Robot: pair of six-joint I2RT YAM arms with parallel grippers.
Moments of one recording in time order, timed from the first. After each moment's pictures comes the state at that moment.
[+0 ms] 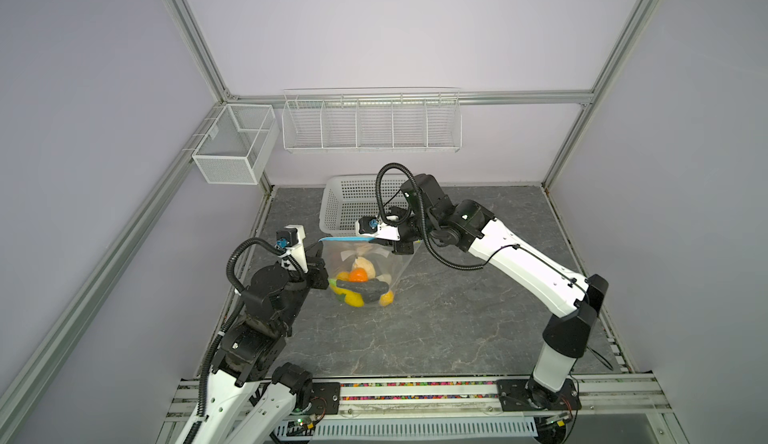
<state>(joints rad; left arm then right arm) -0.47 0.57 0.82 -0.42 -0.18 -0.19 0.89 1.80 1.94 -0.81 -0.34 -0.81</state>
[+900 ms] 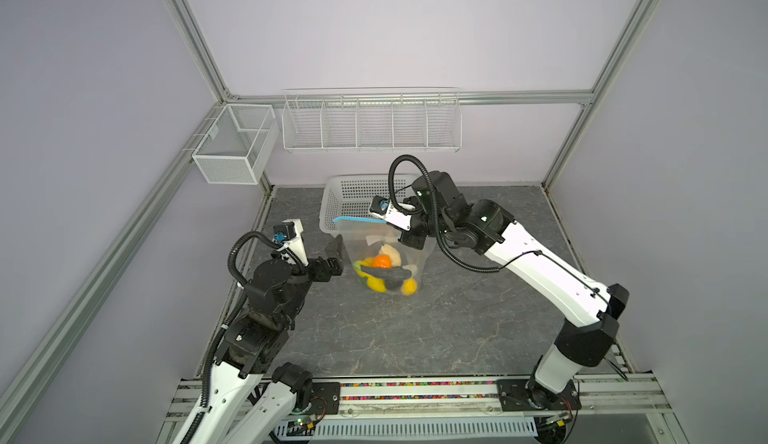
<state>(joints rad) -0.47 0.62 0.84 -0.38 -0.21 -0.30 0.91 1.69 1.95 -0.87 0.01 -0.50</state>
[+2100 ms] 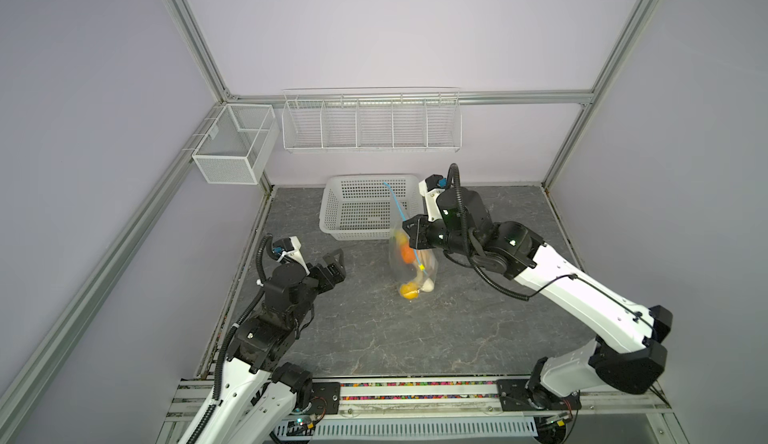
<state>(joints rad) -0.46 0.59 0.73 -0.50 -0.18 -0.69 0.96 1.50 1.68 -0.65 0.07 0.71</state>
